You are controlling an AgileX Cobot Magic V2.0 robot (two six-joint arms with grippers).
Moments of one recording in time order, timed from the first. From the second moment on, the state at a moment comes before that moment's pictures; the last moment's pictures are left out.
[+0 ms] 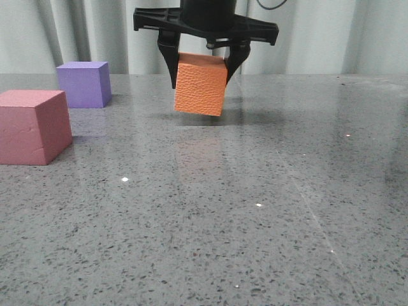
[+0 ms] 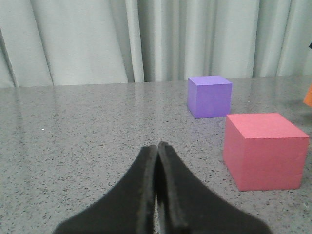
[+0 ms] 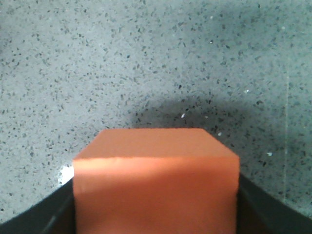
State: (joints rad) left arm -0.08 0.00 0.00 0.12 0.06 -0.11; right arm 0.64 2.08 -2.00 -0.17 1.11 0.71
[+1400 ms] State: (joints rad) left arm -0.08 0.00 0.00 0.12 0.06 -0.11; right arm 0.55 1.74 -1.99 -0.24 1.13 0.31
